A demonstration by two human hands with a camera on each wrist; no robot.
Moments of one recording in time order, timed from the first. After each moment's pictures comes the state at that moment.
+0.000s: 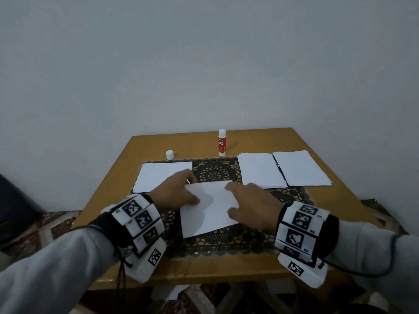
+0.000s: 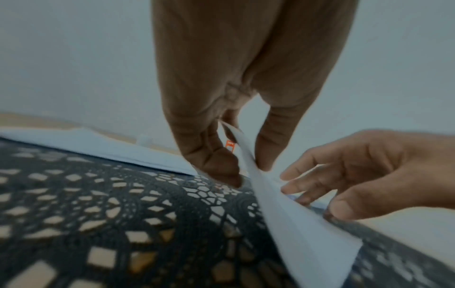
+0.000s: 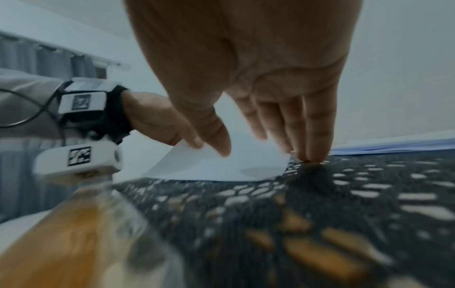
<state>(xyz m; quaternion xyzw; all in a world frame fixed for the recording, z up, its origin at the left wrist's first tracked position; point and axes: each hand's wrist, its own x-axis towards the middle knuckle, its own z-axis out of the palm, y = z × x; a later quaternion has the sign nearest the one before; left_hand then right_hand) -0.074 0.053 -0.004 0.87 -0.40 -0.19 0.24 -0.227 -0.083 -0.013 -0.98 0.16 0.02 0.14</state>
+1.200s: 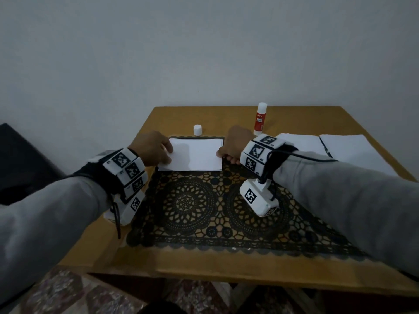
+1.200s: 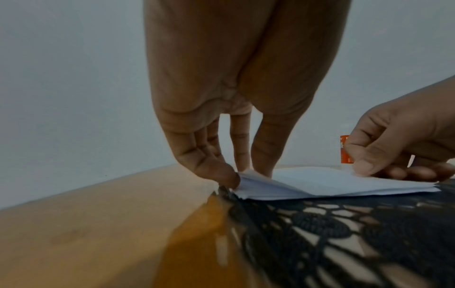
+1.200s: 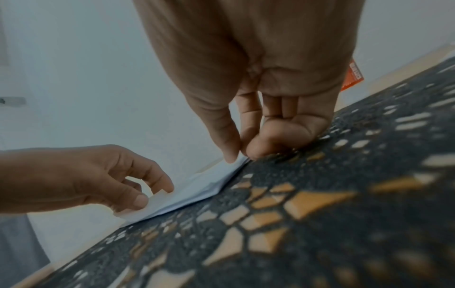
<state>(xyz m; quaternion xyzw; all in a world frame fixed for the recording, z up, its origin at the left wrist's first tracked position) 0.058 0.101 -0.013 0.94 -0.29 -0.10 0.14 -0.054 -0.084 -0.013 -0.92 0.27 0.02 0.30</state>
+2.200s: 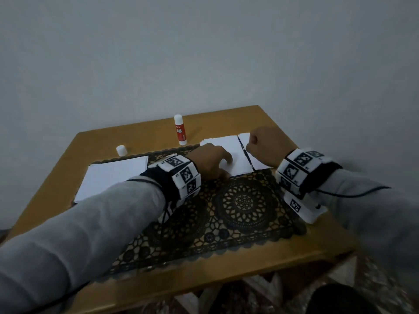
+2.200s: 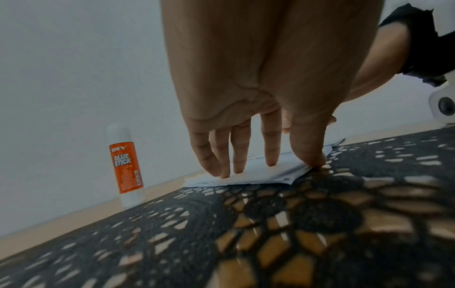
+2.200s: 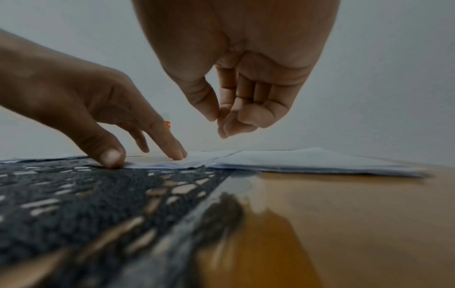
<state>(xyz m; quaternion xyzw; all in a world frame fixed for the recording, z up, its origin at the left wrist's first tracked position) -0.102 -0.119 -0.017 0.77 -0.63 -0.11 -0.02 -0.237 -0.237 -0.015 -0.92 0.33 -0.14 0.16</state>
